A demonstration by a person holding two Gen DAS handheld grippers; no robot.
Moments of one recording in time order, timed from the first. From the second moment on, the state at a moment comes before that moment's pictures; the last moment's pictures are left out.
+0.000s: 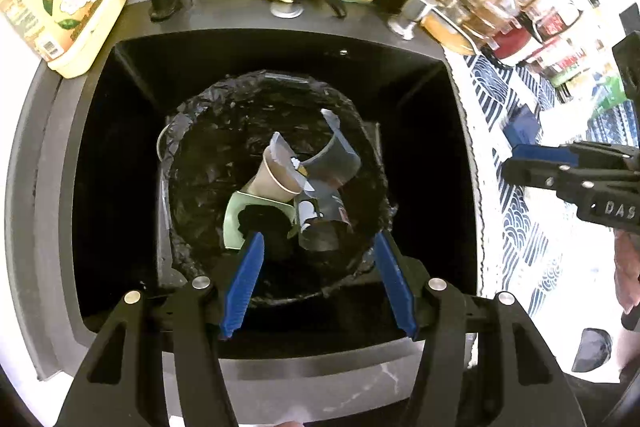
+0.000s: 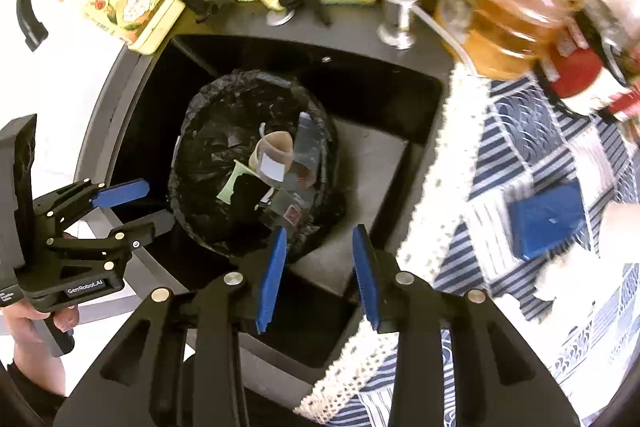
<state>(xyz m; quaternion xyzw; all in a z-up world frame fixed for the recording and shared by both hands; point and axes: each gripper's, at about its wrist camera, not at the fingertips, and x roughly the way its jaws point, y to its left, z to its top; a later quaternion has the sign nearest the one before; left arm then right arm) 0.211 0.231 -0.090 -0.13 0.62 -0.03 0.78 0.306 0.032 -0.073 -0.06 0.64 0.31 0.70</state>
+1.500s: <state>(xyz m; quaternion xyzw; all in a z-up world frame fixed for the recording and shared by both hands) 0.249 -0.100 -0.061 -0.04 0.61 -0.06 0.79 0.395 -0.307 -0.064 -0.02 0.59 0.25 0.77</state>
